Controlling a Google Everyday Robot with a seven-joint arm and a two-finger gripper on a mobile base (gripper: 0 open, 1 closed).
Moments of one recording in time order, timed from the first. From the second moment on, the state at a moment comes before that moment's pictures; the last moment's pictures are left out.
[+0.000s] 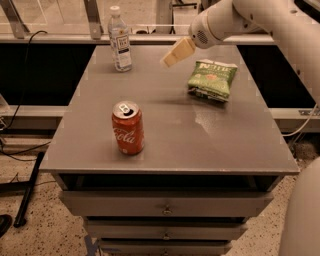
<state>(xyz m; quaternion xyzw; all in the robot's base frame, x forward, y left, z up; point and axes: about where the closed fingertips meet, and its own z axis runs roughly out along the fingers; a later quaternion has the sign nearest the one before) 0.753 -0.064 0.945 -0.46 0.76 0.11 0.44</state>
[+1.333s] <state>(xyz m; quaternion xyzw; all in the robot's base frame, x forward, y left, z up) 0.823 0.064 0.945 -0.43 0.69 0.21 0.55</state>
